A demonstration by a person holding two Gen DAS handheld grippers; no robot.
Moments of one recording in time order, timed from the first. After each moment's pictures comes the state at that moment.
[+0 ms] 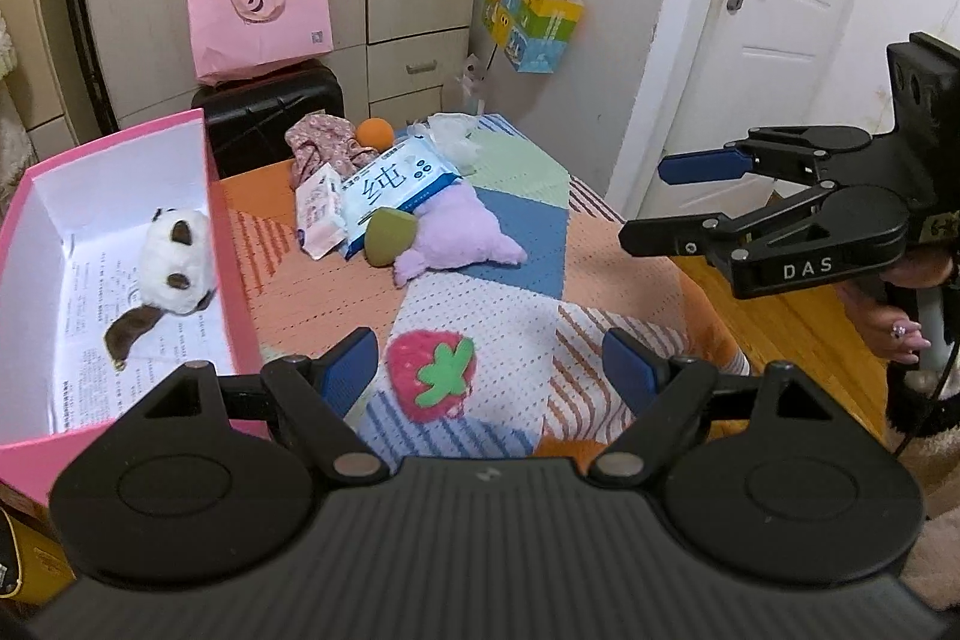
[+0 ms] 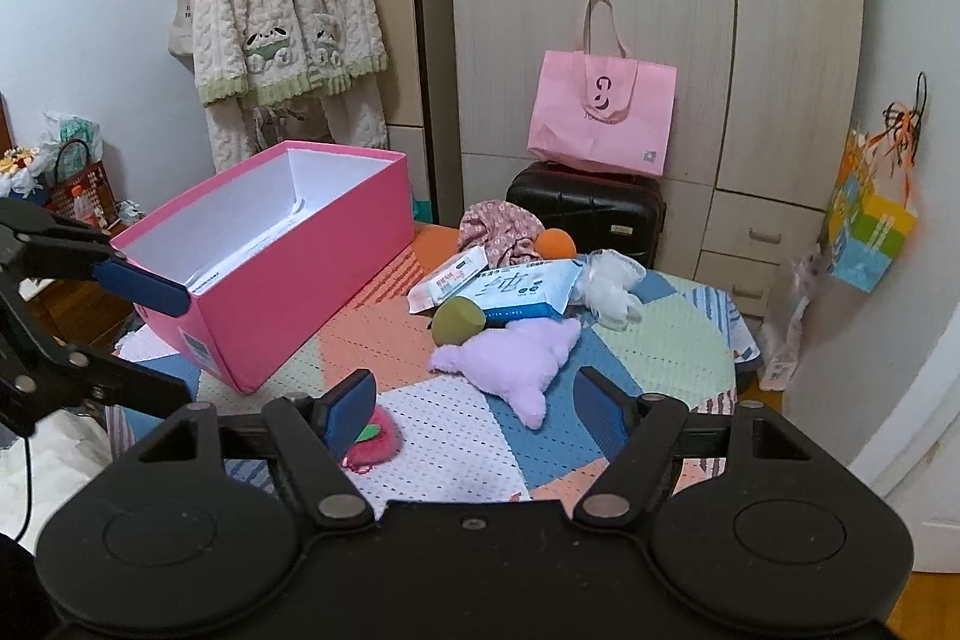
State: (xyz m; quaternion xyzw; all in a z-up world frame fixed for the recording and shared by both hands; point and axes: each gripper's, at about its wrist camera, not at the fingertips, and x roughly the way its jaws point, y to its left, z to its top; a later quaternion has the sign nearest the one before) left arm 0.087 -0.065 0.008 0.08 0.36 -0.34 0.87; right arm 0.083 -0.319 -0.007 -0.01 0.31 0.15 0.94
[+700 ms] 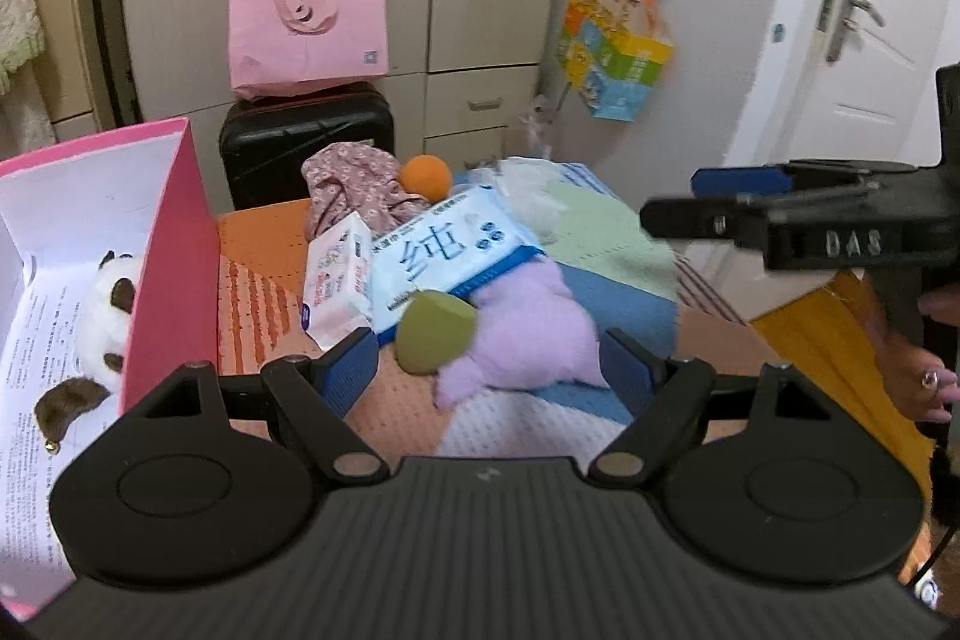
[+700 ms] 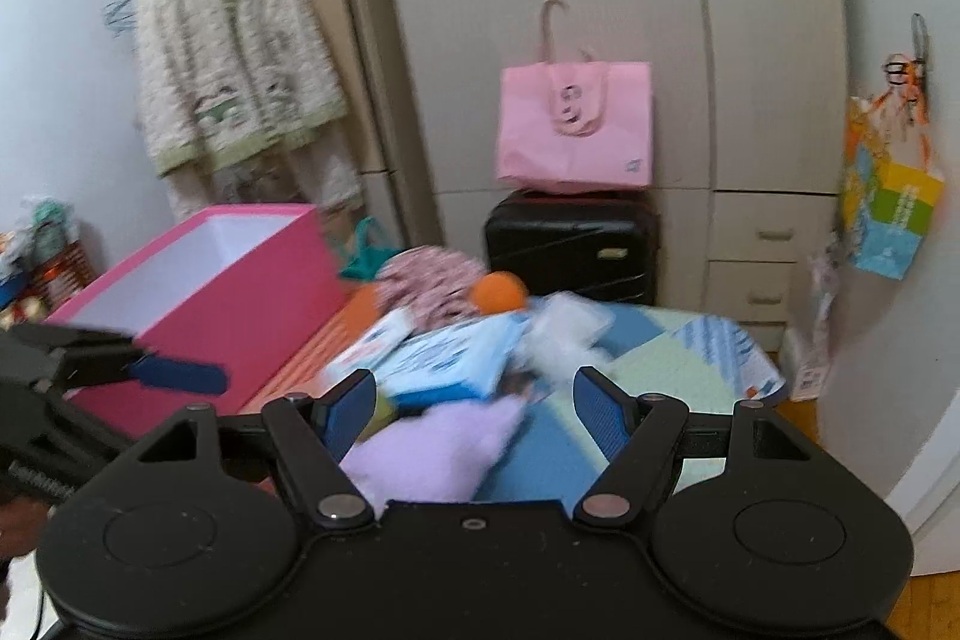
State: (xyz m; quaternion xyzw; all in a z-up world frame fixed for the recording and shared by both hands) left arm 0.186 -0.119 -0.053 0.04 0.33 -0.27 0.90; right arm 0.197 -0.370 -0.053 0.06 0.27 0.13 0.95
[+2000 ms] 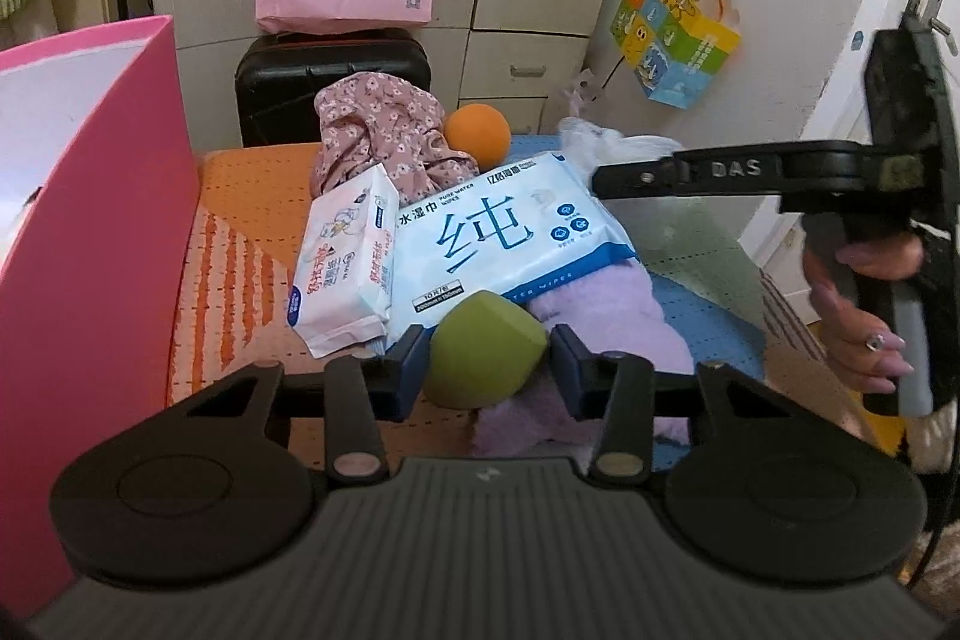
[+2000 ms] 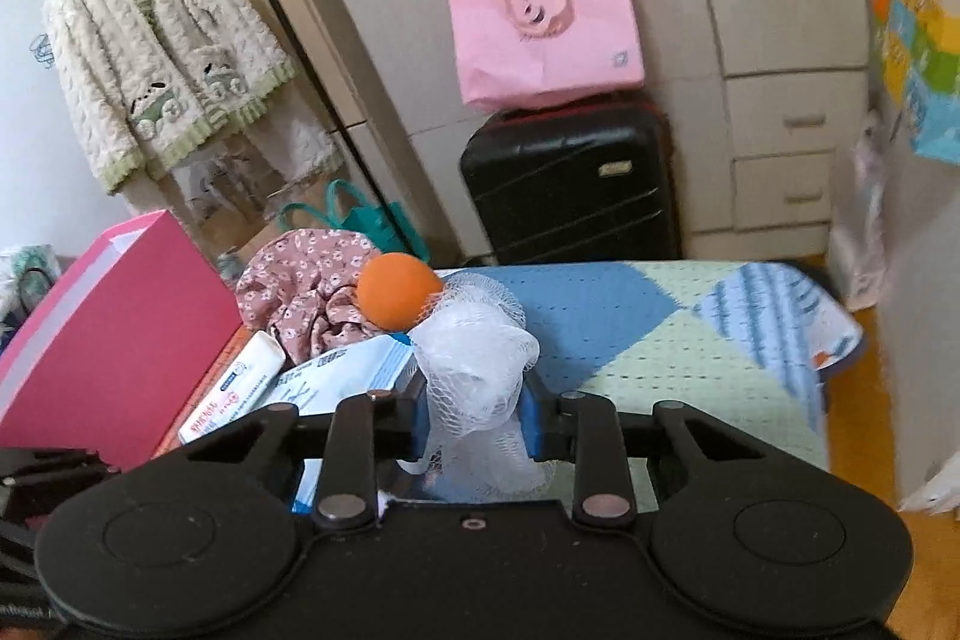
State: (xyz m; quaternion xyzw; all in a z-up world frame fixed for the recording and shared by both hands) left arm 0.245 -0.131 -0.101 0.00 0.37 -0.24 0.90; right arm 0.310 -0.396 -0.120 0.13 0.35 0.15 0.92
